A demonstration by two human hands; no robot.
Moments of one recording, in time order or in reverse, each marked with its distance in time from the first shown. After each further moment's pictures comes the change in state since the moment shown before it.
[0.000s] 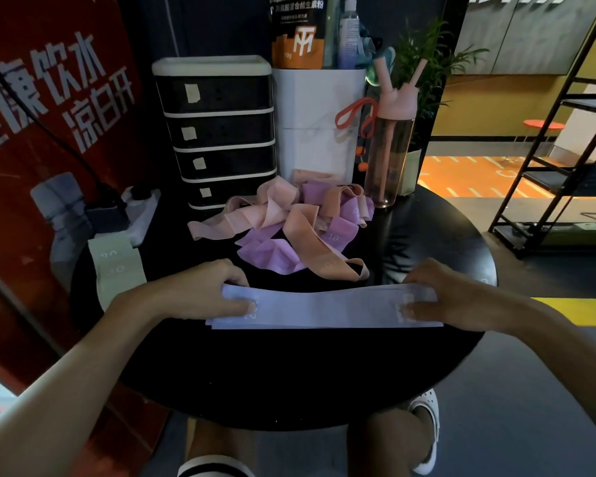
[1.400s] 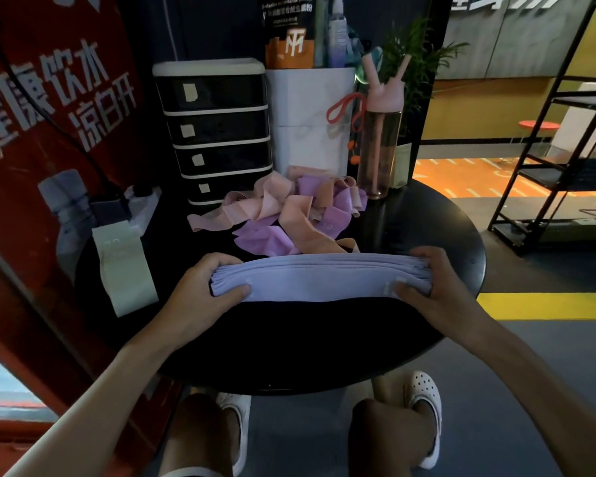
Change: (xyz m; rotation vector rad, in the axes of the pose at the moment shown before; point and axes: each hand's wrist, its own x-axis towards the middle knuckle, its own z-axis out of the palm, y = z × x) left_hand -0.029 0.001 0.065 -0.429 0.568 0.031; right_hand -0.020 0.005 0.066 0.454 0.583 -0.045
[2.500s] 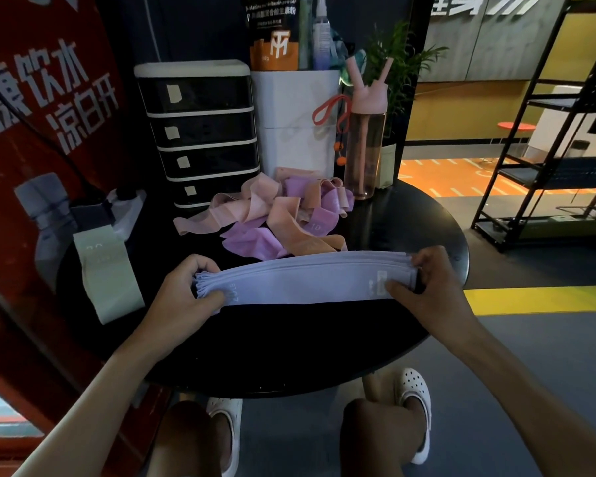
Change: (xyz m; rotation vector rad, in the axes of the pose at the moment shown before) left_hand -0.006 0.007 0.000 -0.131 0.032 -0.063; right_hand -0.009 -0.002 0.003 0.075 0.186 0.033
